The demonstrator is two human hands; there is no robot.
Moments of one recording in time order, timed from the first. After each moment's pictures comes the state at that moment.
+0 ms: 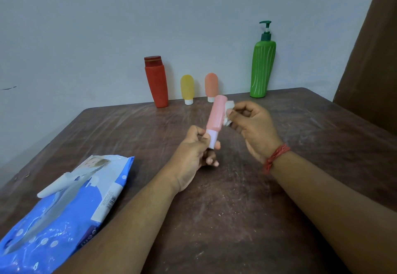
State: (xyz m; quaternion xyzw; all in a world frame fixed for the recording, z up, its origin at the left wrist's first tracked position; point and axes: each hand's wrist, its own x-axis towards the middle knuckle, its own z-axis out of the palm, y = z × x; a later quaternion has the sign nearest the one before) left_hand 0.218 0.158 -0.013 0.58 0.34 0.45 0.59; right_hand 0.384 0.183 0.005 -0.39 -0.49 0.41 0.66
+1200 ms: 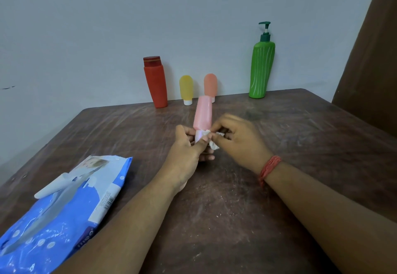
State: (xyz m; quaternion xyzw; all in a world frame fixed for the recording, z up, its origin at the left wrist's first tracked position) left_hand 0.220 0.166 -0.020 0.55 0.40 0.52 0.51; right_hand 0.379 0.177 -0.008 -0.44 -0.76 0.08 0.47
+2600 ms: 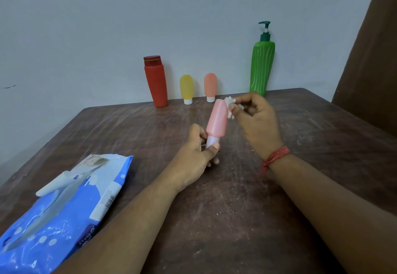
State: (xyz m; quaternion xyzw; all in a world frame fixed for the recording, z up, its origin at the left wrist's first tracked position) left_hand 0.217 0.160 -0.019 0.70 0.42 0.39 0.42; right_hand 0.390 0.177 0.015 -0.40 -0.58 0.25 0.66
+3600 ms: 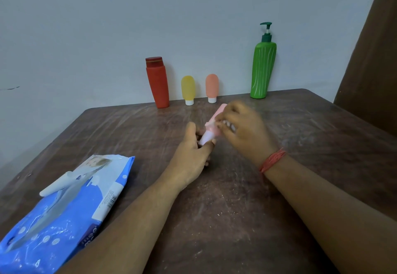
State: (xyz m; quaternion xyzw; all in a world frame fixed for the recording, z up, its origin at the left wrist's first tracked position) left_hand 0.219 0.158 -0.013 0.67 0.47 0.43 0.38; right_hand 0.387 0.179 0.004 -0.44 -0.78 -0.10 0.44
